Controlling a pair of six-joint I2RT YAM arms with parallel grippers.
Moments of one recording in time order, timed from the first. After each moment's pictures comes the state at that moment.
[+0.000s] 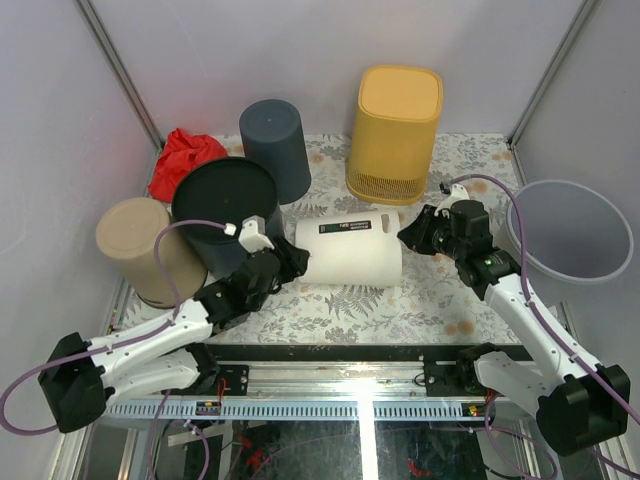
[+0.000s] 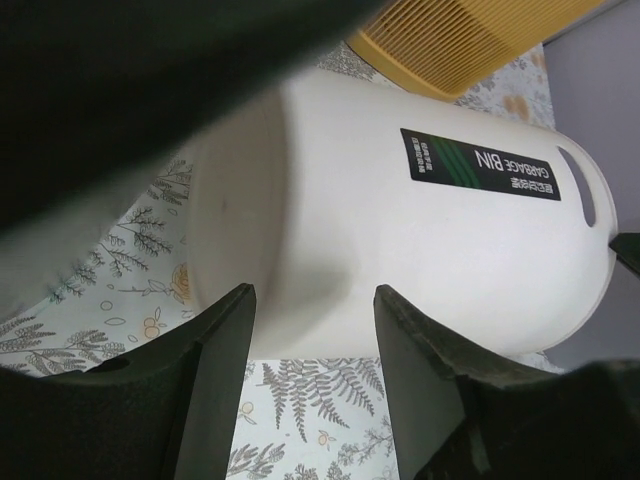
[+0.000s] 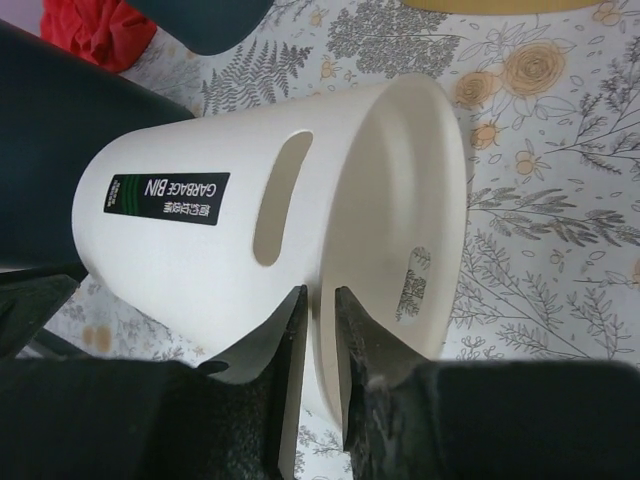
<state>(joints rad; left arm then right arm) -0.88 0.95 0.54 -0.01 -0.50 -0.94 0.32 1.00 0.75 -0.27 -0.22 0.52</state>
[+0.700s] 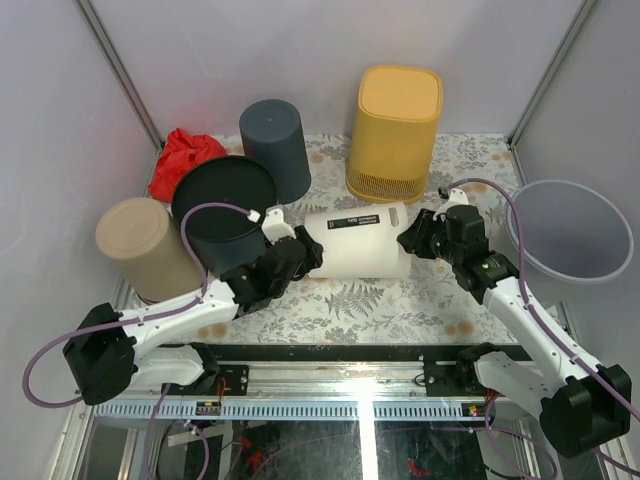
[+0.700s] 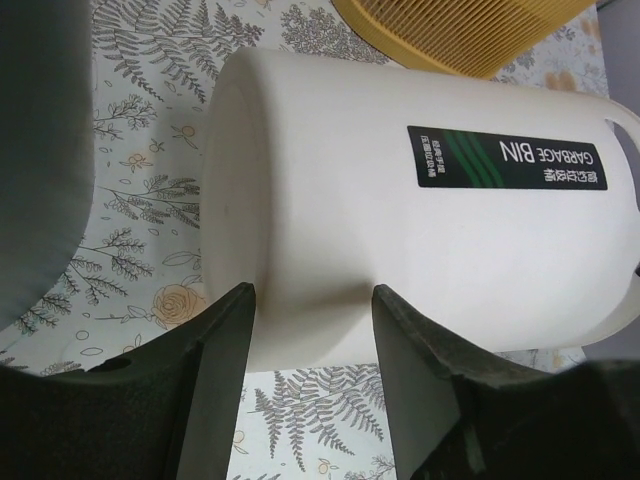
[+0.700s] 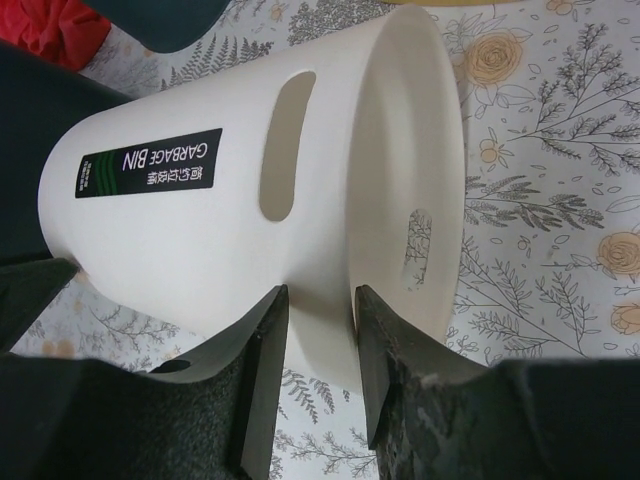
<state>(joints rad) -0.90 1.20 0.69 -0.02 -0.52 -0.89 0.35 0.98 0.73 -0.28 -0.13 0.51</state>
